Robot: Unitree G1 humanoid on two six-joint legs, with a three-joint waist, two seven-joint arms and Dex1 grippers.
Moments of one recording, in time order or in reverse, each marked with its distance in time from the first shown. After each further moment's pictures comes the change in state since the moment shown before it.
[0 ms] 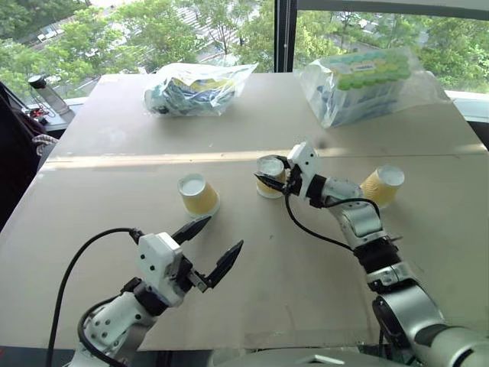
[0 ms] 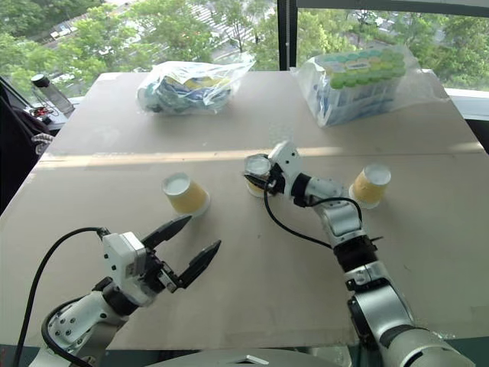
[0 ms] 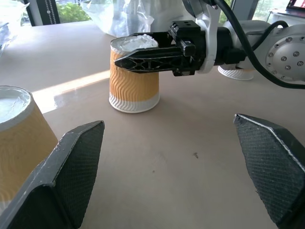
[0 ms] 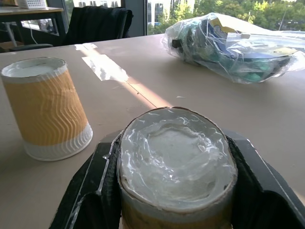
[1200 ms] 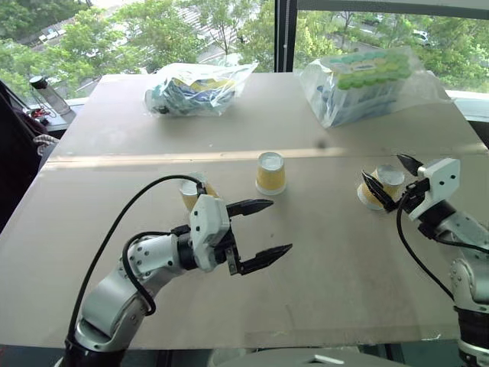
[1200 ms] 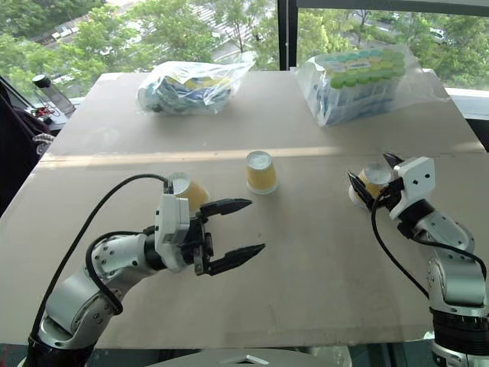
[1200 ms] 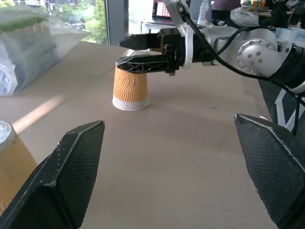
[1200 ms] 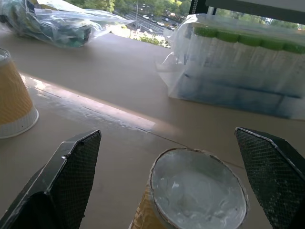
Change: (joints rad) left arm -0.538 0.182 -0.172 0.058 -0.188 0.262 -0.236; right arm 0.597 -0.334 -0.457 -0.711 0.162 0.237 -0.200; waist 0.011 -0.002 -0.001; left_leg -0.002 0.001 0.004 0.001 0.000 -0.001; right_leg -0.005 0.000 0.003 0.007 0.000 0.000
